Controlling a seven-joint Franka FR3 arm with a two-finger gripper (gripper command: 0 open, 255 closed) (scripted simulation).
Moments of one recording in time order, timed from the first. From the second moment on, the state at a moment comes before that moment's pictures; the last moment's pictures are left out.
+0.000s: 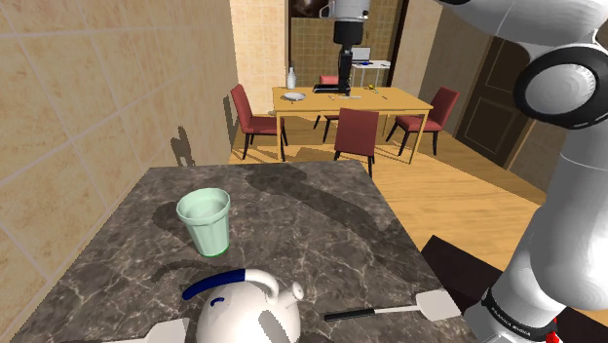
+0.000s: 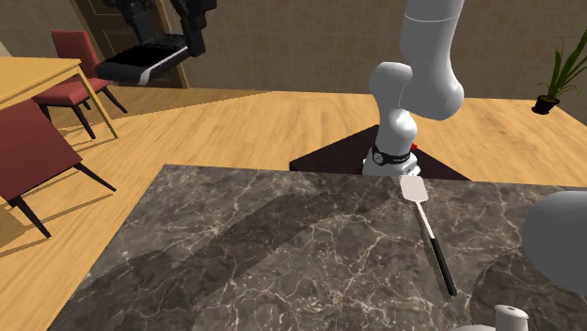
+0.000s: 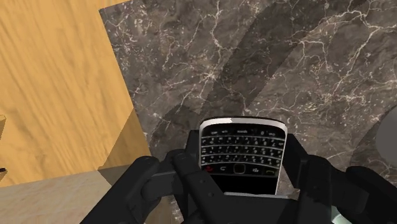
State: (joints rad) arm 0.12 0.18 -0.12 -1.12 0.04 1.31 -0.65
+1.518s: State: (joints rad) arm 0.27 -0.56 0.12 -1.91 0.08 1.36 -0.28
